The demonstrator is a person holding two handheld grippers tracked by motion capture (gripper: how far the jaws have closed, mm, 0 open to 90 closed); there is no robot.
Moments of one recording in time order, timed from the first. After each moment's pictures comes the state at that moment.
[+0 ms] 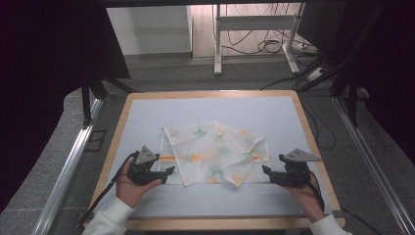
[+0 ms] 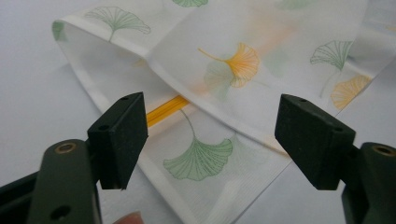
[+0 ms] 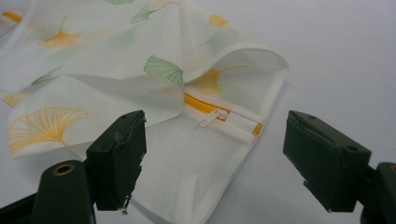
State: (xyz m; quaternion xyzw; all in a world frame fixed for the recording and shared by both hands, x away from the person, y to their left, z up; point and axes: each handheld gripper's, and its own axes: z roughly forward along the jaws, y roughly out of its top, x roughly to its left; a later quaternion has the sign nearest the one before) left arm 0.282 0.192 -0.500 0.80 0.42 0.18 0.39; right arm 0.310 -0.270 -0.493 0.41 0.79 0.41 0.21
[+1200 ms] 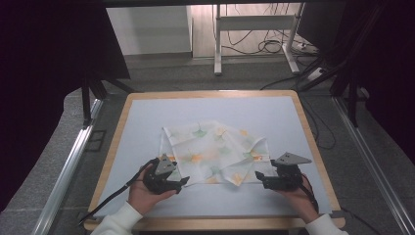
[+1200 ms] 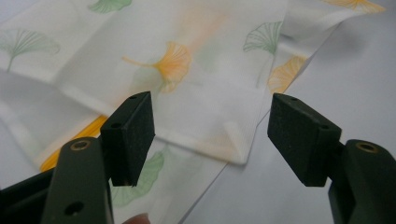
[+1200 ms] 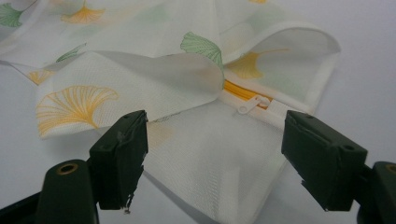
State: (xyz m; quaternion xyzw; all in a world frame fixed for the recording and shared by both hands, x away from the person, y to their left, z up) left arm 0.267 0.142 -0.497 0.85 0.34 0.18 0.37; right arm 0.306 -0.252 -0.504 0.39 0.81 0.39 0.18
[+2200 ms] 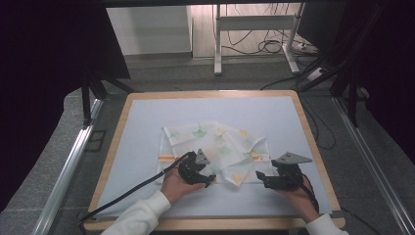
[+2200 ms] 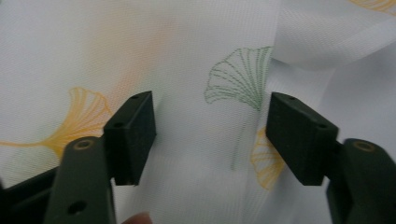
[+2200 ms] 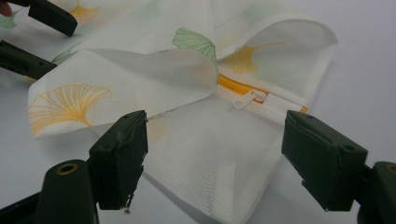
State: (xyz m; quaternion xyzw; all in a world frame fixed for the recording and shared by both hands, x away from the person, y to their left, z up) left arm 0.320 0.065 -0.531 0.88 0.31 0.11 0.33; right arm 0.308 -0.255 -0.506 0.40 0.81 0.39 0.17
